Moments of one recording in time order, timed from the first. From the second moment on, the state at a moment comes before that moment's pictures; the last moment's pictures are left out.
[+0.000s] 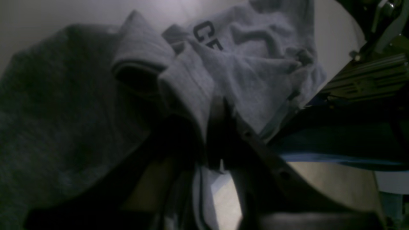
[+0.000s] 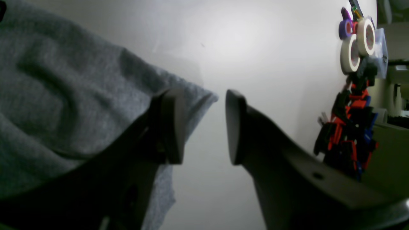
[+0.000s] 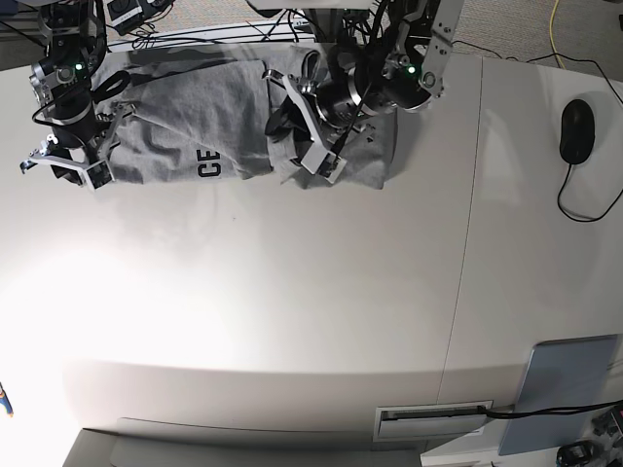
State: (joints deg) left arm 17.4 0.0 22.5 114.9 -26.7 -8.0 57.5; right arm -28.3 27.4 16.0 118.8 -7.5 18.7 -44.2
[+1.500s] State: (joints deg) left arm 15.0 -0.4 22.5 114.1 -23.2 -16.7 54.2; right arm -22.1 27.8 35.7 85.0 52.5 32.1 -65.6
